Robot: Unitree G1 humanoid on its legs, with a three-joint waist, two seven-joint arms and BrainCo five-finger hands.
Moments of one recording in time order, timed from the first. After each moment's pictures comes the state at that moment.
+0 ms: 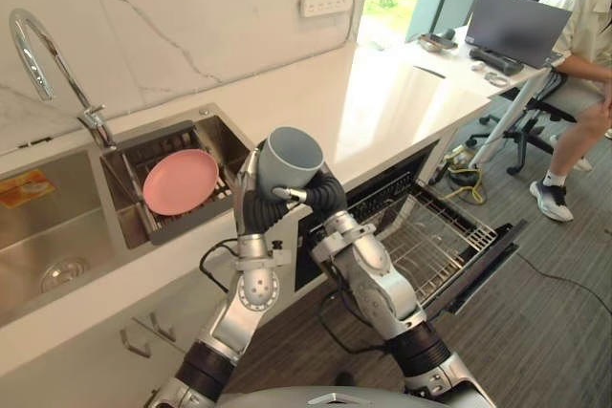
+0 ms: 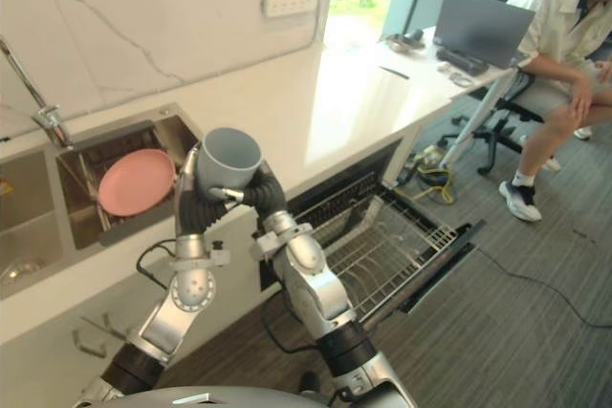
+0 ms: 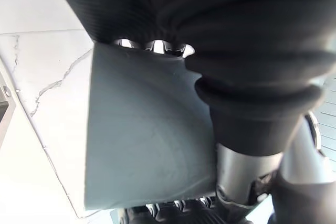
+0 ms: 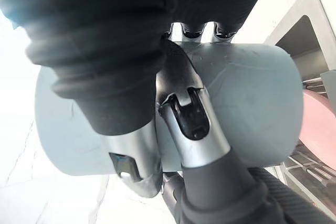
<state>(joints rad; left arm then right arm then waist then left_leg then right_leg) -0.09 0.01 -0.42 0.06 0.49 -0.26 0.70 -0.21 -0.10 0.40 -0.10 0.50 -0.04 0.03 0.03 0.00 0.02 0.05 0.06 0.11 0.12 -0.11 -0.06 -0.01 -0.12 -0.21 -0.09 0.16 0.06</state>
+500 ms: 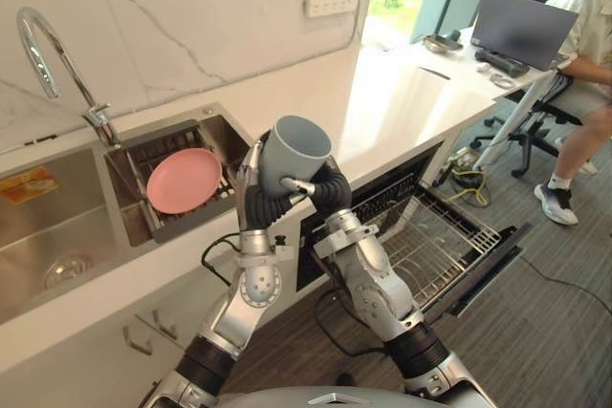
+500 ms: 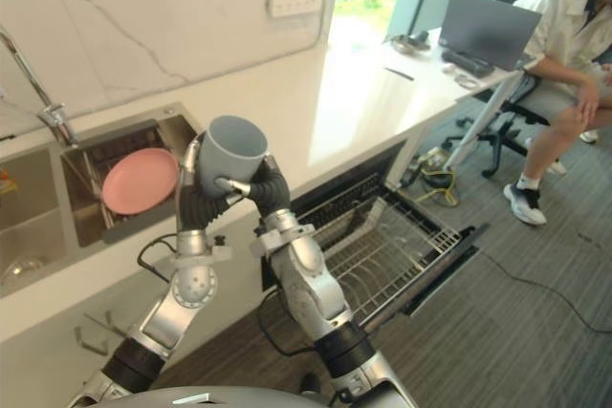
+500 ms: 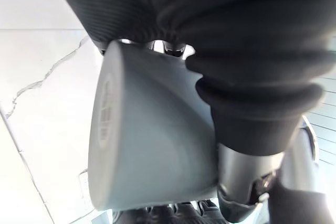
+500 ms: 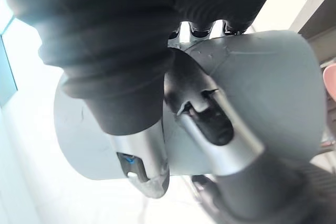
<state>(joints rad) -0.12 0.02 -0.44 0.05 0.50 -0.32 0.72 -0.22 -0.10 0.44 -0.09 0.72 -0.20 0.01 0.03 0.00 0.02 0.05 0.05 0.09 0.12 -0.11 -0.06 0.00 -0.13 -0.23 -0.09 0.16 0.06</state>
